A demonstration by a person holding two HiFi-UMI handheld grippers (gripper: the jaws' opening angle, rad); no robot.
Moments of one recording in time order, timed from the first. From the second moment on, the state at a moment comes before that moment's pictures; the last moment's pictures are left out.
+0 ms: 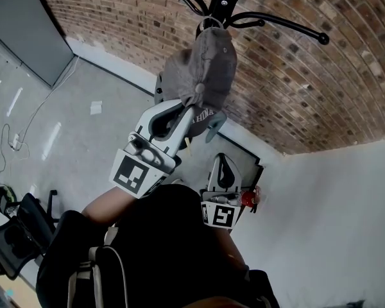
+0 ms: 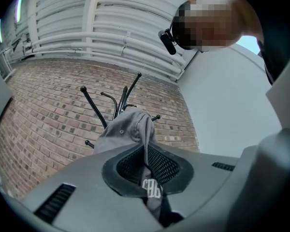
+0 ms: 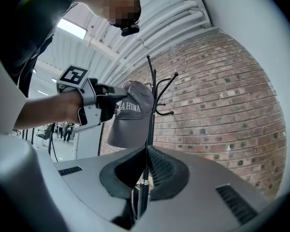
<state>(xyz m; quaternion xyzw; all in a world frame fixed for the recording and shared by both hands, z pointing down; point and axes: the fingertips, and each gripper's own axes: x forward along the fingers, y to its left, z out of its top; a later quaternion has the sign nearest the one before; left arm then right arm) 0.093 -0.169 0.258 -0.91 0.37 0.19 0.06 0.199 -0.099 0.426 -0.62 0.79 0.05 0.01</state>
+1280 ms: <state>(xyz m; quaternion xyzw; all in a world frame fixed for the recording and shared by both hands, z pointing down) 0.004 -0.095 0.281 -0.93 0.32 0.17 0.02 0.096 -0.037 0.397 -0.63 0.77 0.06 0.01</state>
